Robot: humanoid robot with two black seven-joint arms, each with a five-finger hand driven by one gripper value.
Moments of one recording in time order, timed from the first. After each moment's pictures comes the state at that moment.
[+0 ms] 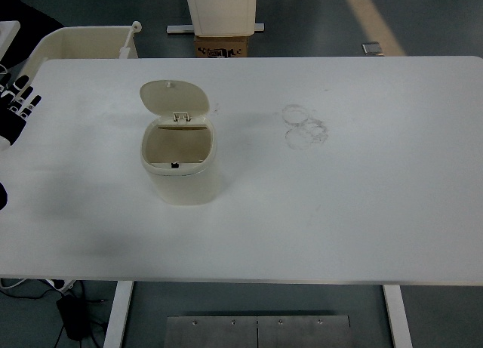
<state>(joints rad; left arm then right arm) -0.75 0.49 -0.69 -0.36 -0.37 -0.44 -0.12 -0.02 0.00 0.31 0.20 -0.22 0.04 0.53</state>
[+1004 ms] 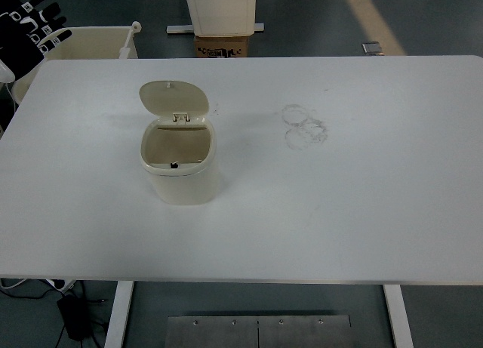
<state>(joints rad) -0.92 0.80 -0.61 -1.01 -0.24 -0.19 0.04 -0.02 0.00 0.31 0.20 -0.22 0.04 0.53</state>
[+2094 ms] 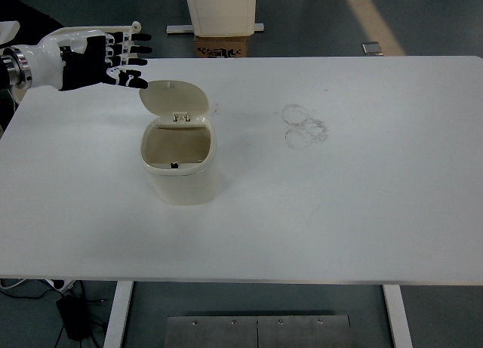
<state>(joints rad) -1.34 0.85 -0.05 -1.20 0.06 -0.35 0.12 -0.01 0.00 0.31 0.20 -0.22 0.04 0.53</state>
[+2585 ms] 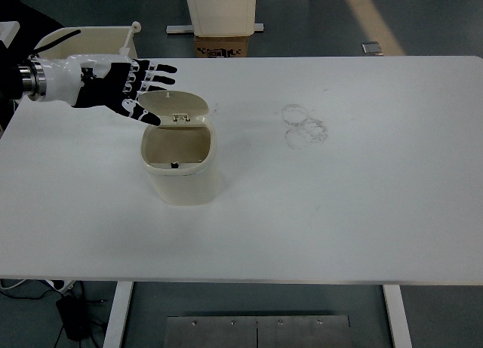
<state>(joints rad) -1.43 0.85 0.05 -1.29 0.15 -0.44 0.15 -0.01 0.00 0.31 0.20 -0.22 0.04 0.53</state>
